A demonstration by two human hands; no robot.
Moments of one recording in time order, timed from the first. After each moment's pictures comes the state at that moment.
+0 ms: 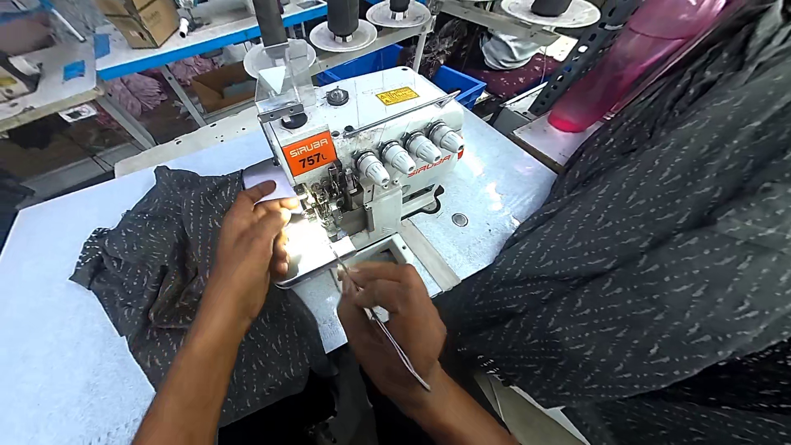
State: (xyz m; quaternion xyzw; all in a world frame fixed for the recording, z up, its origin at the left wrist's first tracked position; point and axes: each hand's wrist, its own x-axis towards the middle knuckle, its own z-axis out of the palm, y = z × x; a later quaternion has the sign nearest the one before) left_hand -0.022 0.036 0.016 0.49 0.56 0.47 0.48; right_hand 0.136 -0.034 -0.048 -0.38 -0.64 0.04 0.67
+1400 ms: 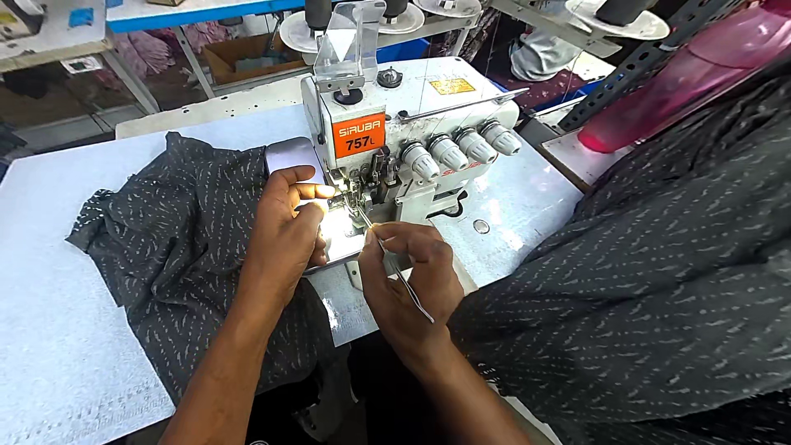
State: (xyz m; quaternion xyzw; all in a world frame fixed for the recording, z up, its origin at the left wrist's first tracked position) left_hand -0.014 0.037 0.010 0.47 0.54 0.51 0.48; right_hand 0.129 0.006 -0.045 -0.39 -0.65 -0.03 0.65
